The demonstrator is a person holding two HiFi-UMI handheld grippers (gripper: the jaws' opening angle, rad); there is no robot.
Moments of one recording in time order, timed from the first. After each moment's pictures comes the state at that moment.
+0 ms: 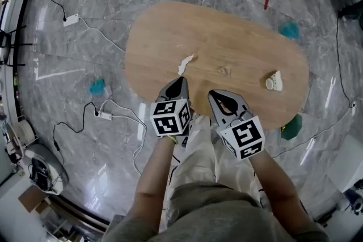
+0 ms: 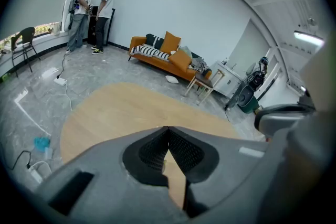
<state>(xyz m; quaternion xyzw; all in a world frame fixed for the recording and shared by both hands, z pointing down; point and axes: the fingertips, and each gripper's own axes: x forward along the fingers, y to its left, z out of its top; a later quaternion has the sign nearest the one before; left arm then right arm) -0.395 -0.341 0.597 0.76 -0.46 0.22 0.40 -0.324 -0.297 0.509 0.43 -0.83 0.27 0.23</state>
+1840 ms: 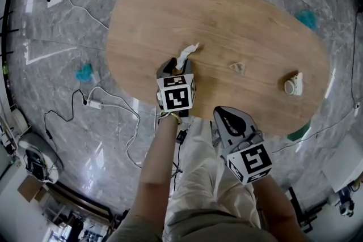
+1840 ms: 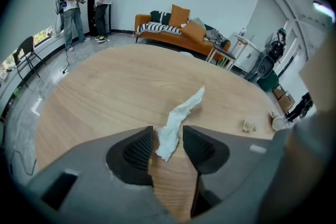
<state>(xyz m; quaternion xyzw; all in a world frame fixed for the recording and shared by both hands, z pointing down) -0.410 -0.369 0.792 0.70 -0.48 0.35 0.39 -0.332 -0.267 0.620 0.41 -0.80 0.37 0.23</state>
